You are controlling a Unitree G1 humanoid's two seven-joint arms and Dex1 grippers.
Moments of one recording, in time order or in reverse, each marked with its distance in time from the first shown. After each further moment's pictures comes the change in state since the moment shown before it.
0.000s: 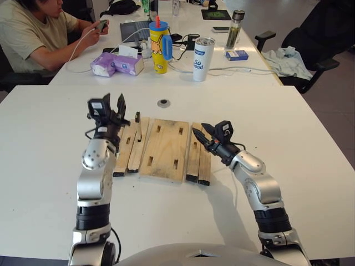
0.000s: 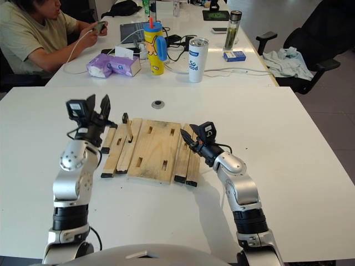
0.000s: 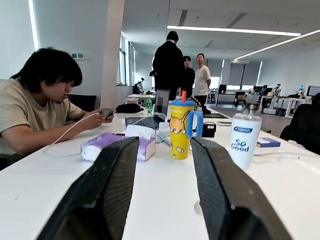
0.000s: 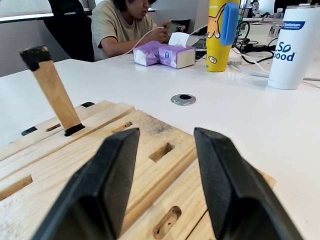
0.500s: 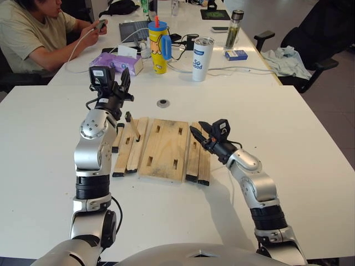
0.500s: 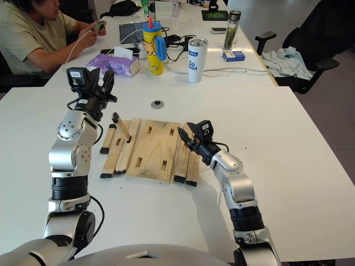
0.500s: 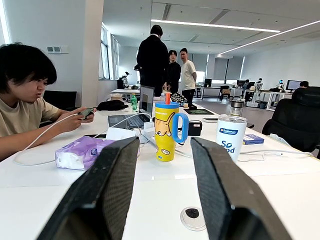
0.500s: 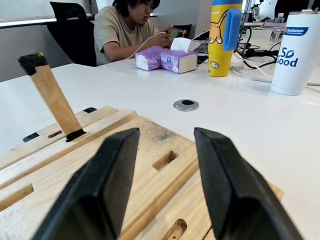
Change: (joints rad) left arm -0.184 0.027 -0.003 0.157 -0.019 0.088 -0.049; right arm -0.023 0.022 0.008 0.029 -0.012 -0.027 -0.001
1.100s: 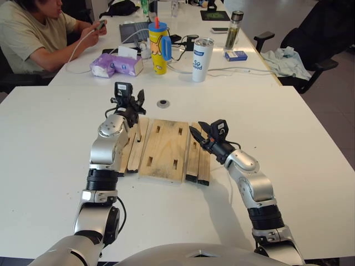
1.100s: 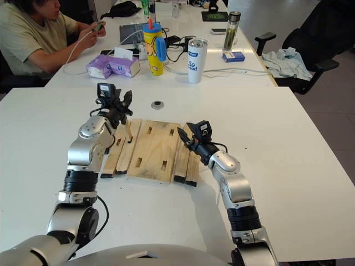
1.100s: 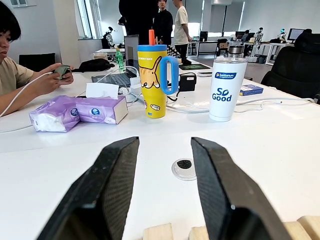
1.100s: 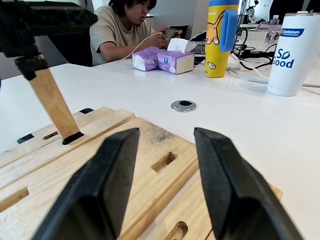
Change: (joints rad) left arm -0.033 -0.008 -0.098 0.236 0.072 0.038 -0.018; right arm -0.001 0.029 0.007 0.018 -0.028 -0.016 -0.017
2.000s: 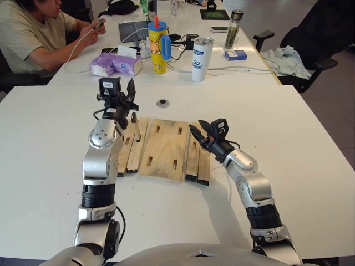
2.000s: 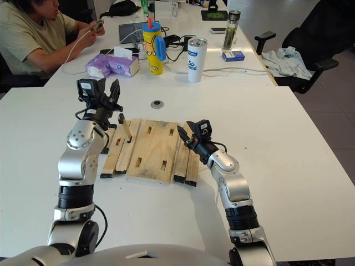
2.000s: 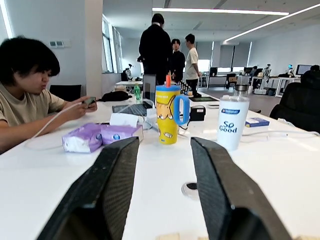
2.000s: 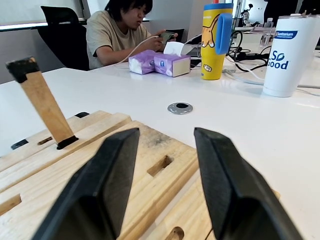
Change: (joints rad) left arm 0.209 -0.038 0.034 -0.379 0.004 0.004 0.061; right arm -0.002 0.010 -0.009 0.008 -0.005 -0.023 -0.012
